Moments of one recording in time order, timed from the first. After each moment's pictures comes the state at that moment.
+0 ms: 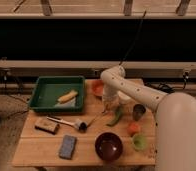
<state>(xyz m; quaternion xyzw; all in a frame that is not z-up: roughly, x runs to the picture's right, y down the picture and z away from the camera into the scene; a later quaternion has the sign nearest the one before) 0.076 0.108 0.905 -0.27 -0.24 -0.55 0.76</state>
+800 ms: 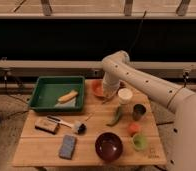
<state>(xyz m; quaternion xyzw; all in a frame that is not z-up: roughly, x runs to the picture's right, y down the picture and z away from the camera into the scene) 0.073 0.046 0.828 -0.22 -0.23 -0.58 0.75</state>
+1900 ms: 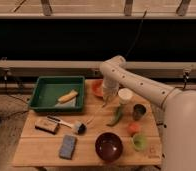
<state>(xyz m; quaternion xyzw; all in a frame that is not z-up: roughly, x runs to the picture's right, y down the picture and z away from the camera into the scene) 0.078 0.074 0.873 -0.25 -0.23 -0.58 0.74</state>
